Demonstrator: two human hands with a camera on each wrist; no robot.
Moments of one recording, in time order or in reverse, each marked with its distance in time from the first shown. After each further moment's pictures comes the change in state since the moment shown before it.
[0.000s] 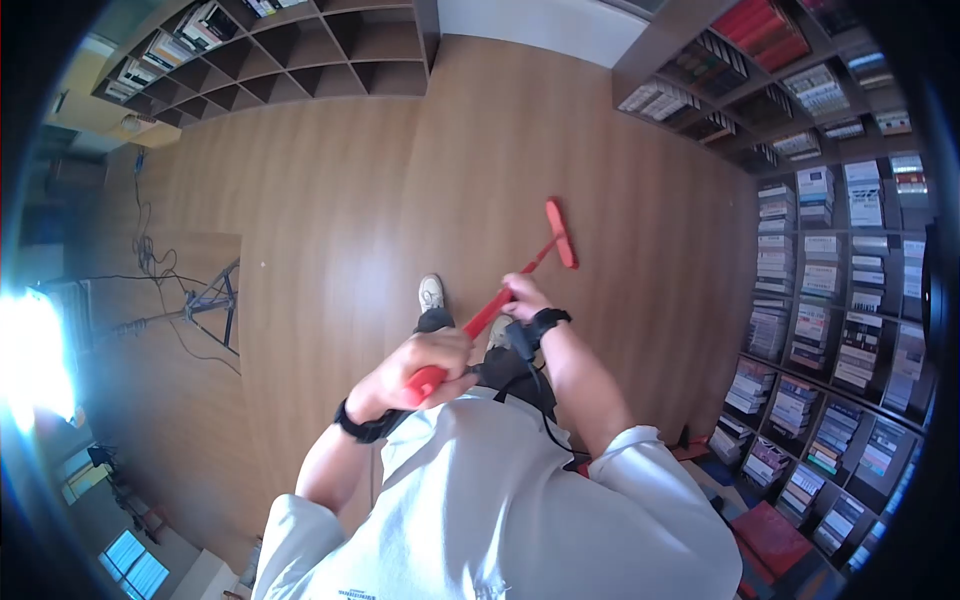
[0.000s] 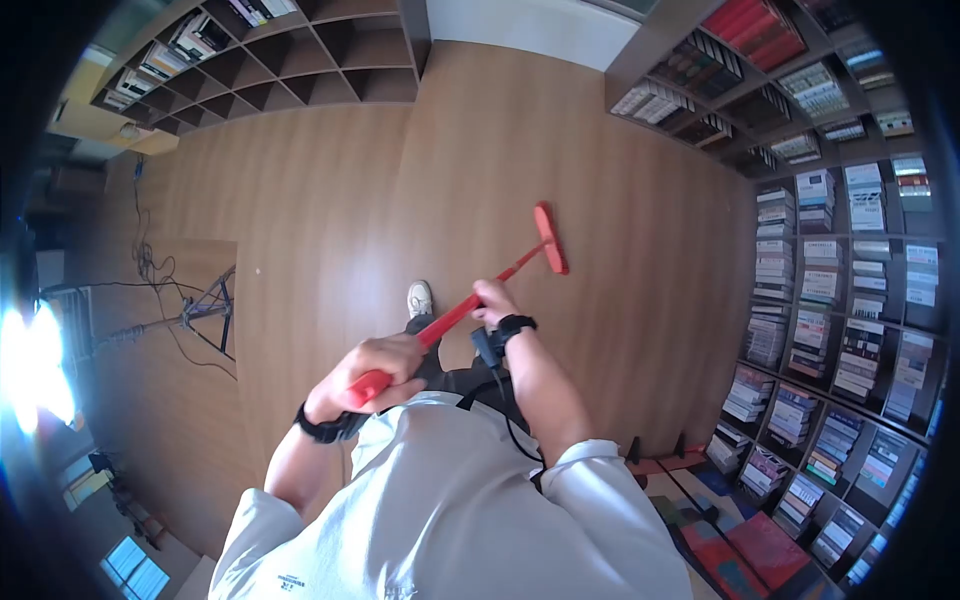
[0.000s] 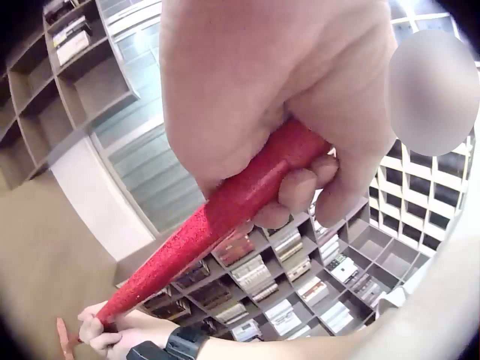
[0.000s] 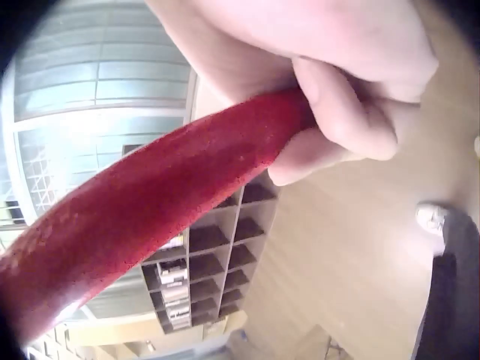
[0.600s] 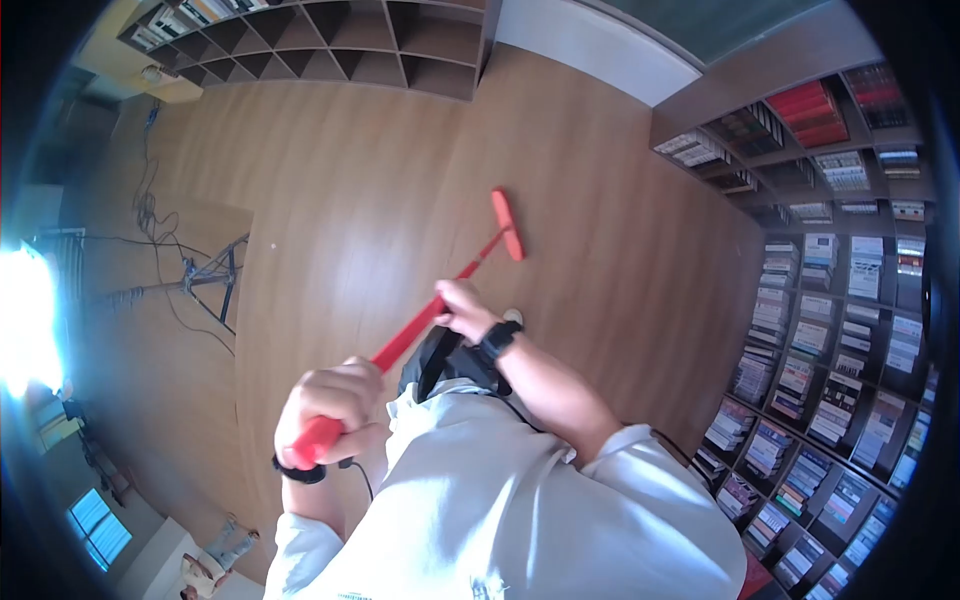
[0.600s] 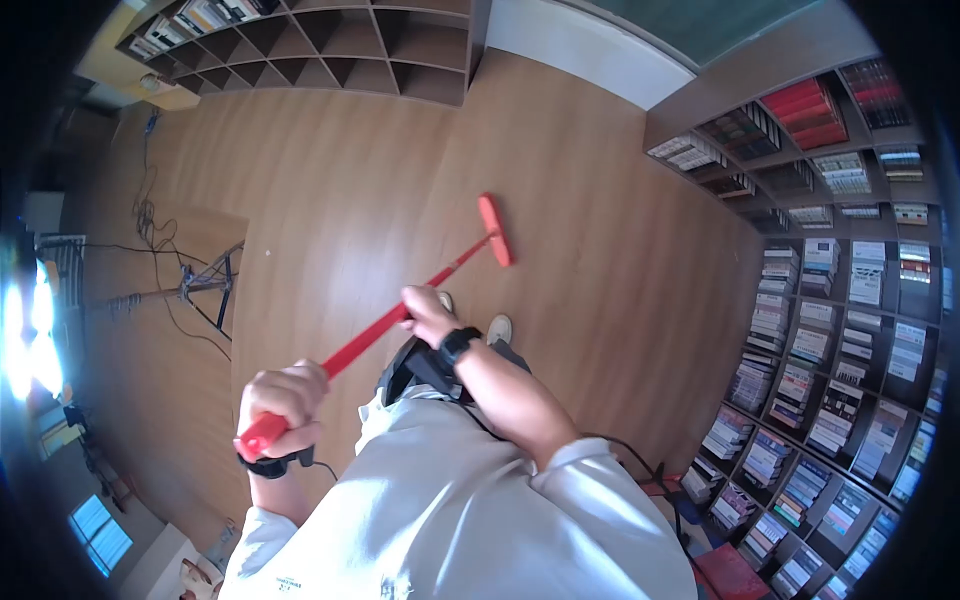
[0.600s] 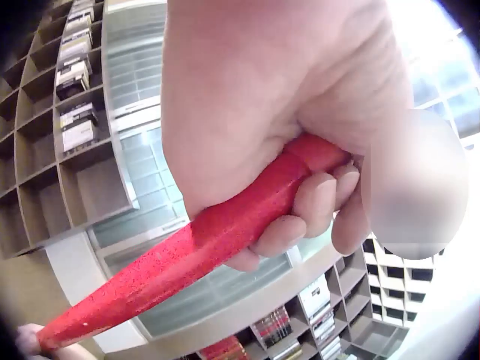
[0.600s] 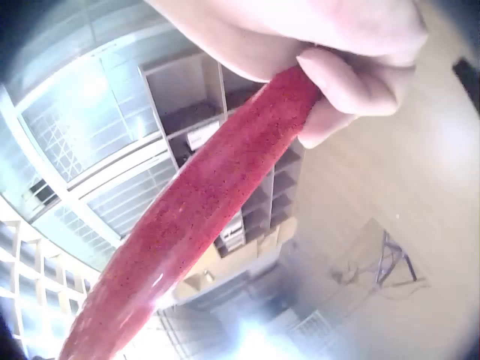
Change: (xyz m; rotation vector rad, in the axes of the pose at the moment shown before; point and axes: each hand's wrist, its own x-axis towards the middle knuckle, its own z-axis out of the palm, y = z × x) left_hand -0.085 0.100 -0.159 0.014 0.352 -0.001; right_hand 0.113 -0.209 0.145 0.952 -0.177 0.438
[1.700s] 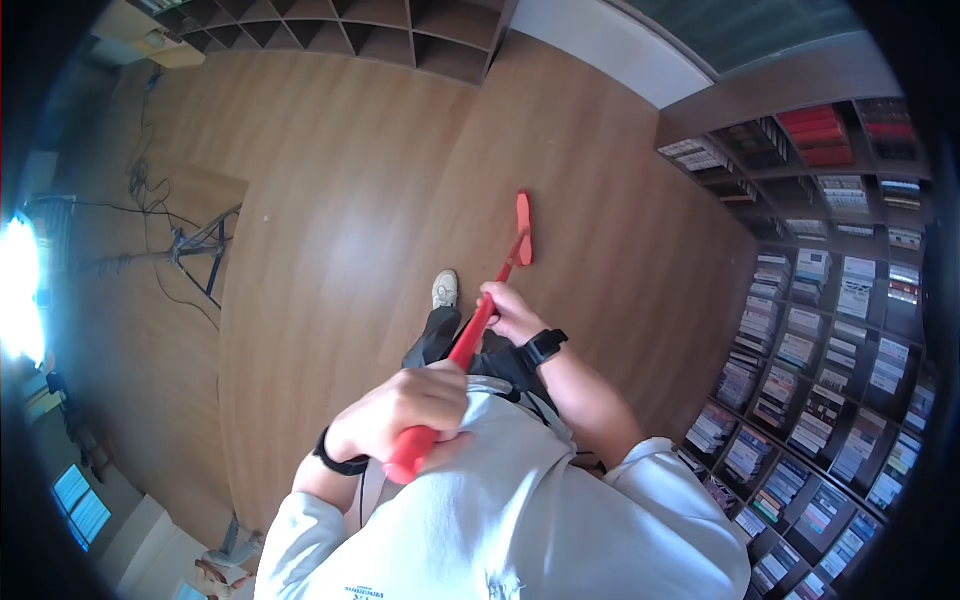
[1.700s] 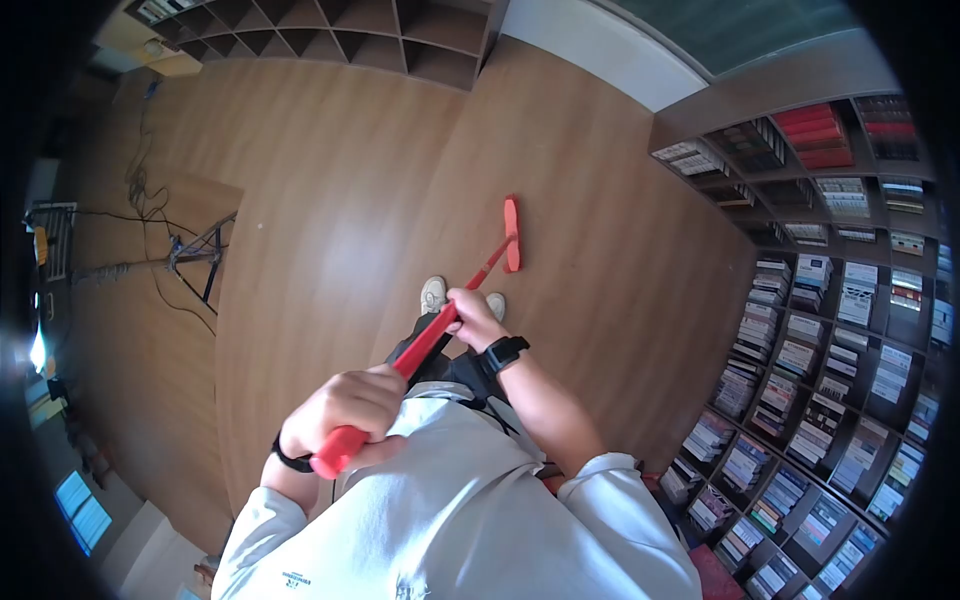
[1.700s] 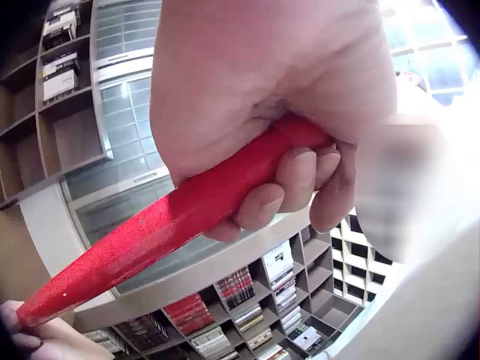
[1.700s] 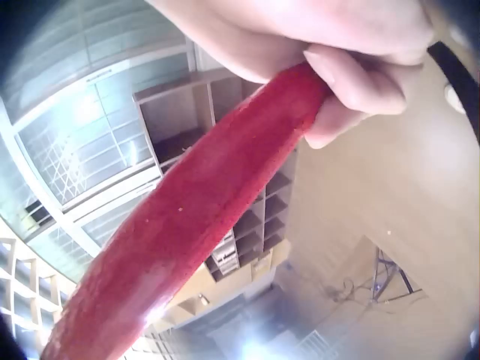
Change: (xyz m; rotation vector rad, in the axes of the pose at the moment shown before) left_hand 0.006 -0.020 0.035 -0.066 -0.214 0.006; right_hand -0.034 -0.006 -0.044 0.258 0.258 0.349
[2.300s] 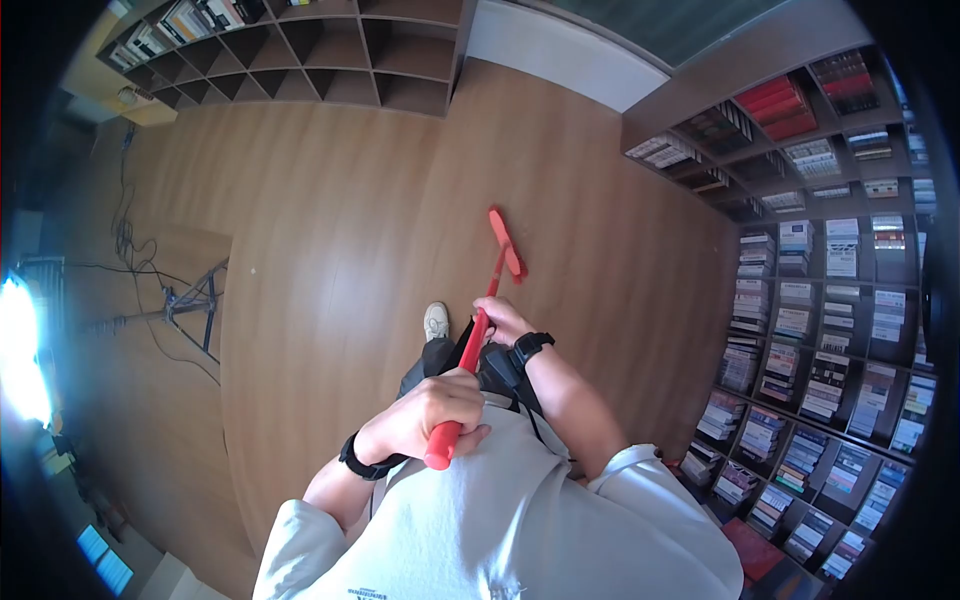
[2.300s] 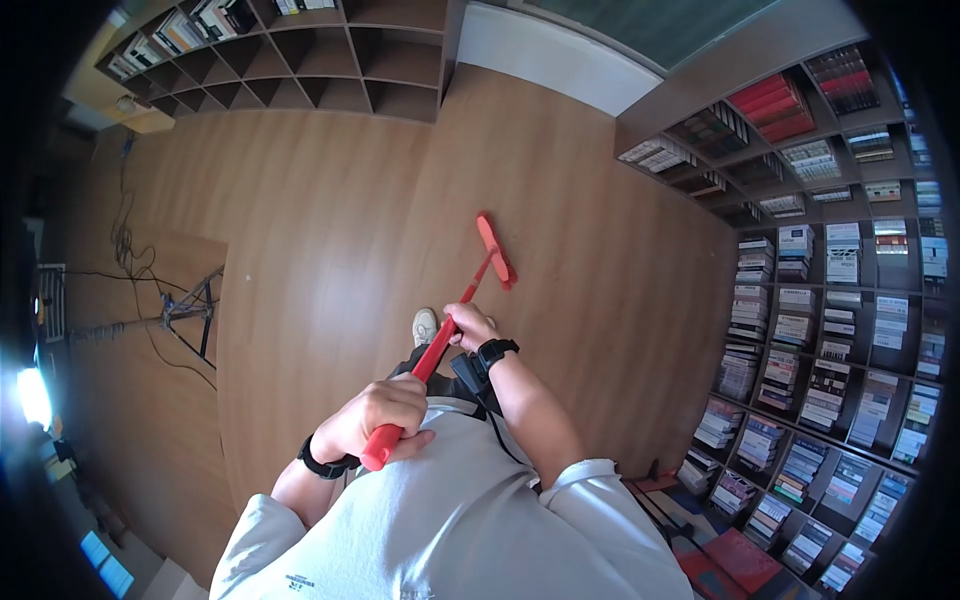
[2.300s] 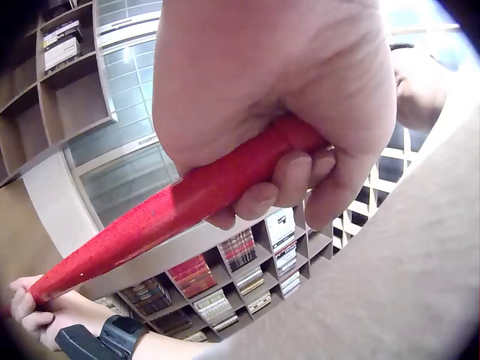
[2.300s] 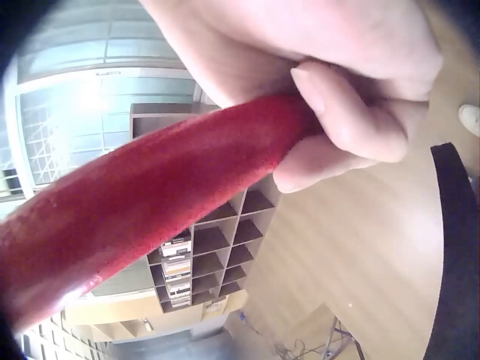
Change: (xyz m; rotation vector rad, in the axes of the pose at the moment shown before) left_hand 0.013 -0.040 0.009 0.048 -0.098 0.042; right_hand 0.018 -0.019 -0.025 -0.170 0.020 -0.157
